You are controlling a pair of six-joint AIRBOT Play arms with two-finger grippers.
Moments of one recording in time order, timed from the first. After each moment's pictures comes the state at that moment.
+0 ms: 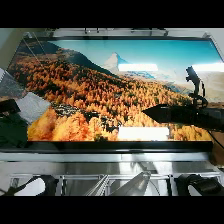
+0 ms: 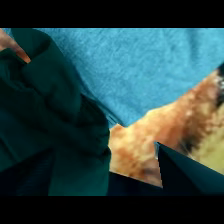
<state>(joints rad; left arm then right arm) 0.48 -1.28 1.12 -1.57 1.18 1.77 0.16 -0.75 0.71 -0.55 1.03 1.18</state>
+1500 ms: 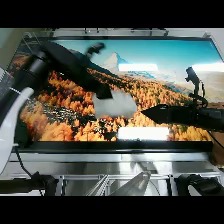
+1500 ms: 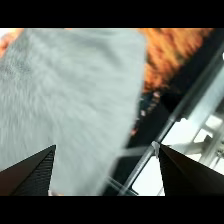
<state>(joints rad) -0.44 -1.55 1.58 -2.15 1.37 2.01 0.16 -0.75 0.70 -0.56 1.04 1.19</state>
